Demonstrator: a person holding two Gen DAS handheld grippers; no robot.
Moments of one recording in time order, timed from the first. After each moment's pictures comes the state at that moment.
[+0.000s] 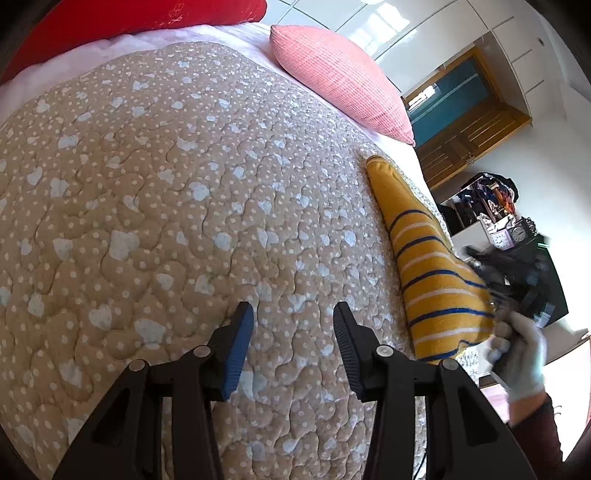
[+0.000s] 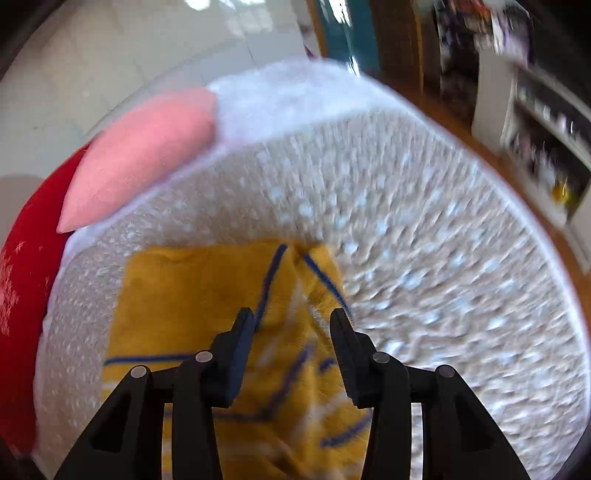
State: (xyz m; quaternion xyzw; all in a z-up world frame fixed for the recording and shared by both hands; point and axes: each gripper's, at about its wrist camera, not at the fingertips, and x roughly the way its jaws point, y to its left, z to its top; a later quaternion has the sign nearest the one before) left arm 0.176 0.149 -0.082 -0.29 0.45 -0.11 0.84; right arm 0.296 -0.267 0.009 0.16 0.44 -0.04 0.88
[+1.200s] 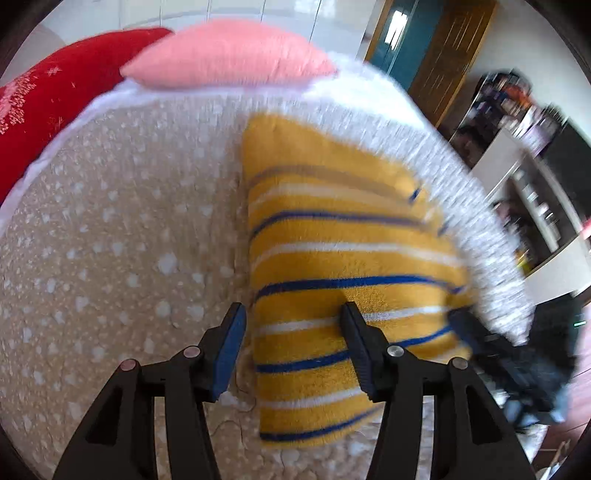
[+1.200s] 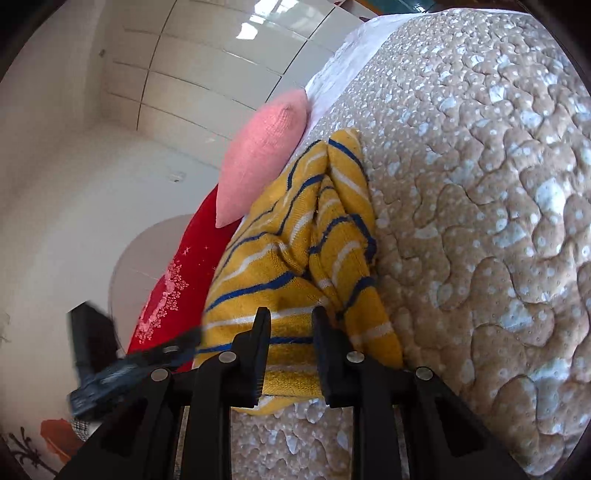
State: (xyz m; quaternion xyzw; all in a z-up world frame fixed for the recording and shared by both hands) left arm 0.232 -0.066 -0.044 -0.06 0.50 -0.08 0.86; right arm 0.162 -0.345 -0.097 0.43 0.35 0.25 0.79
